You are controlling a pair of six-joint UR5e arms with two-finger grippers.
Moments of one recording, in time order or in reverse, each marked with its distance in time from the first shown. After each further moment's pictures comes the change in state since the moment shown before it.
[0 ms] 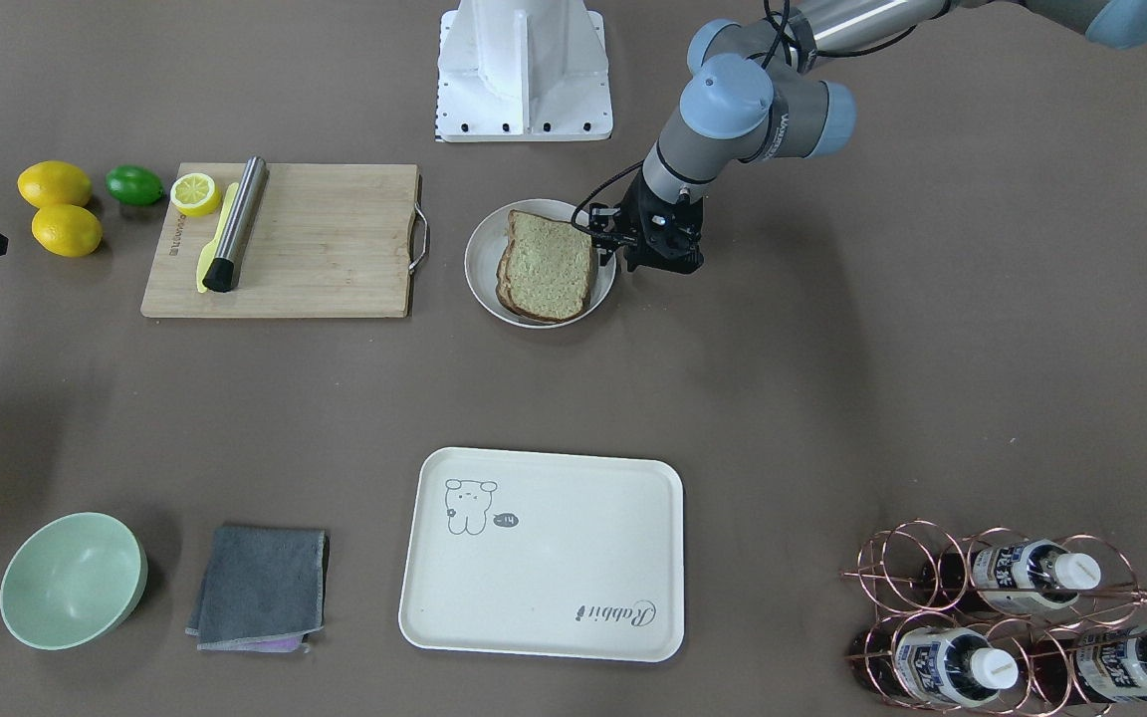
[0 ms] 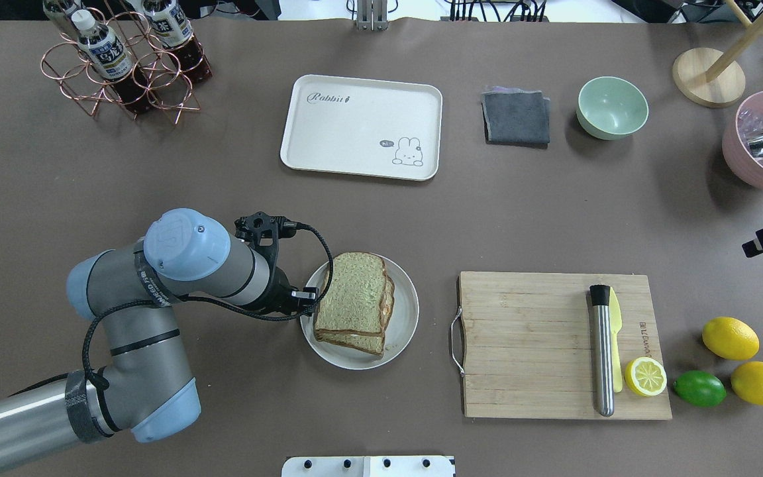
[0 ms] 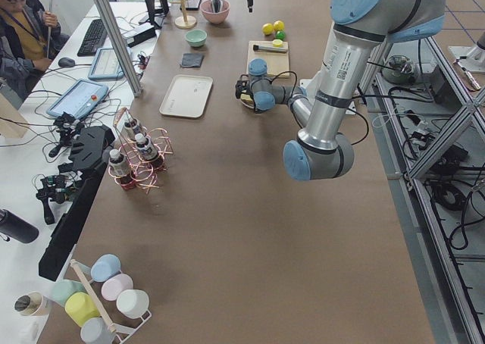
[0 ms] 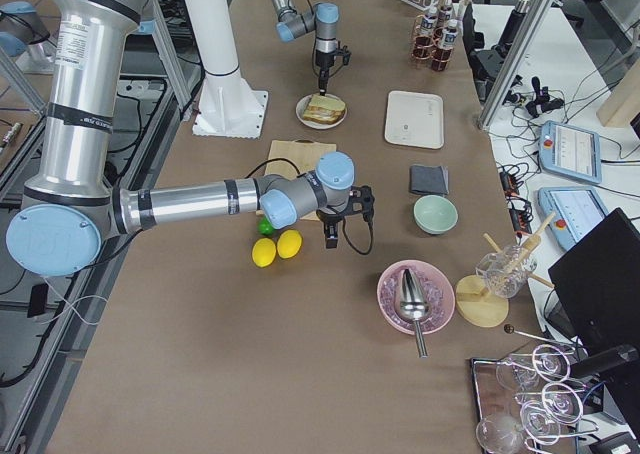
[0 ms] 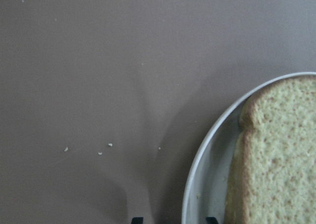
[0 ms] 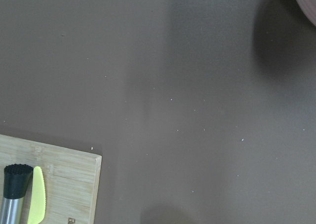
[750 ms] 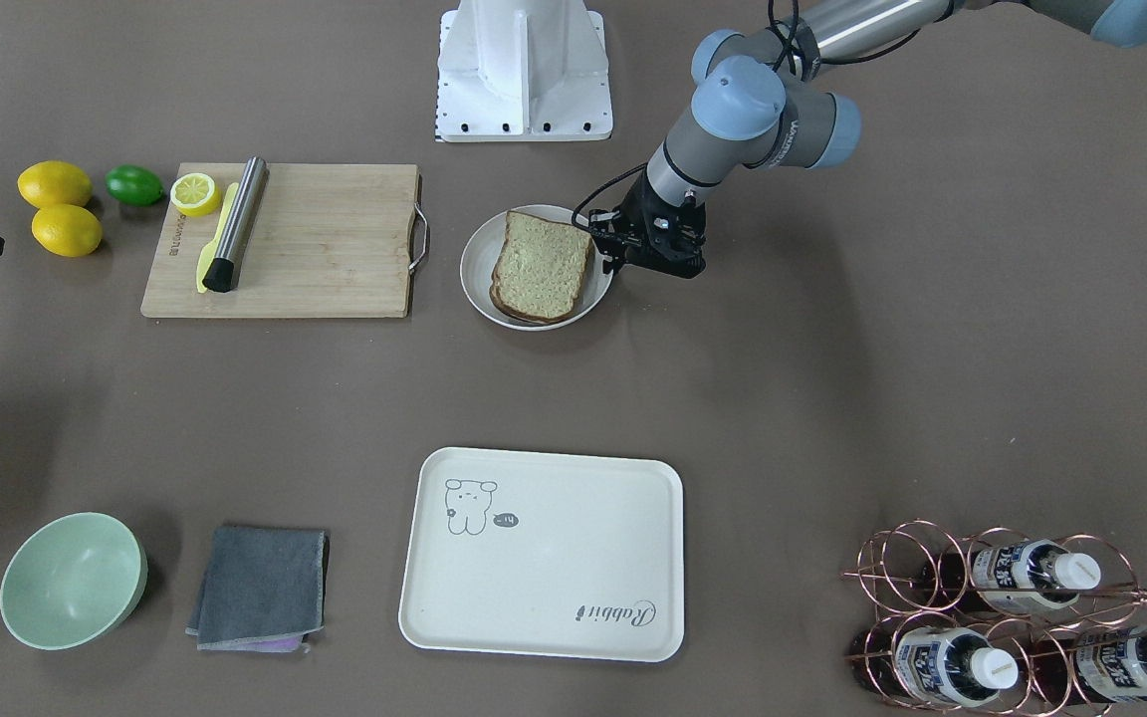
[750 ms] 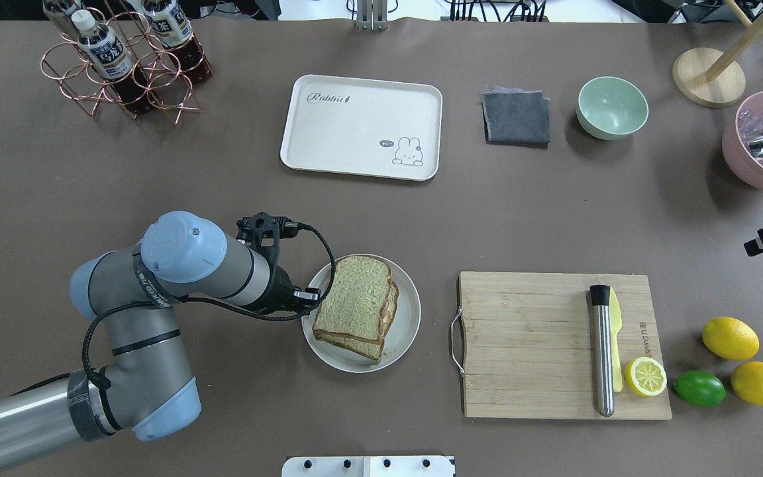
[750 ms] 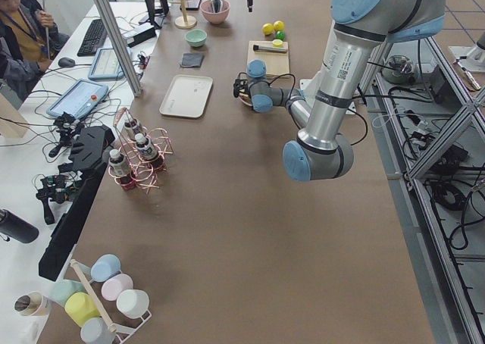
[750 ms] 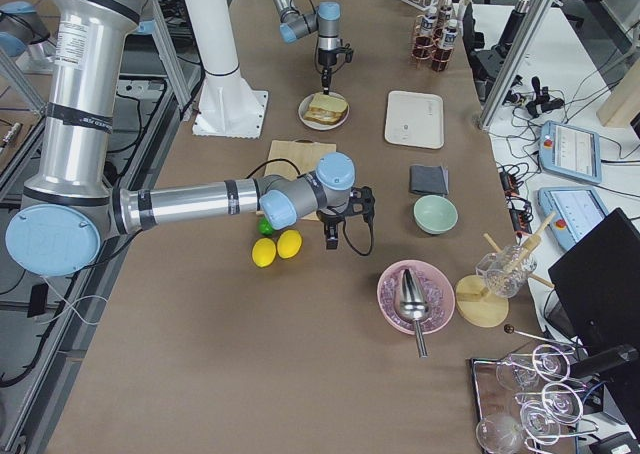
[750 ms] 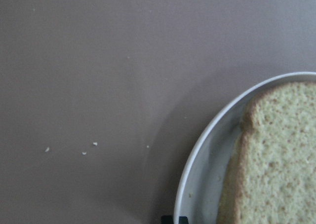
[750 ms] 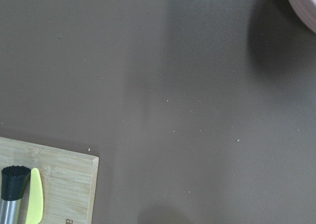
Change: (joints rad) left arm -0.042 0.002 0.020 -0.123 -0.006 -0.037; right arm 0.005 0.001 -0.002 -0.002 0.000 -0.001
